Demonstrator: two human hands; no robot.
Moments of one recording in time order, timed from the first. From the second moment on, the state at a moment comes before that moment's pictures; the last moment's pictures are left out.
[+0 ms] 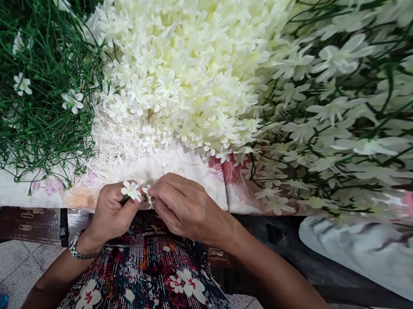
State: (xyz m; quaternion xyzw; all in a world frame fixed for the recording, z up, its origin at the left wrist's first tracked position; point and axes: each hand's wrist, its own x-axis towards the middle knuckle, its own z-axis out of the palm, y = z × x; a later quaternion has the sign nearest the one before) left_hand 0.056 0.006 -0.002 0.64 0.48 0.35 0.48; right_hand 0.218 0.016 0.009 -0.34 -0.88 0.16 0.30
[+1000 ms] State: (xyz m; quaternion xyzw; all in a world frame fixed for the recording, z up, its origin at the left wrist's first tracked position) left_hand 0.046 0.007 -0.004 0.49 0.45 0.37 0.65; right_hand 0.221 0.018 0.024 -0.31 -0.89 0.10 0.31
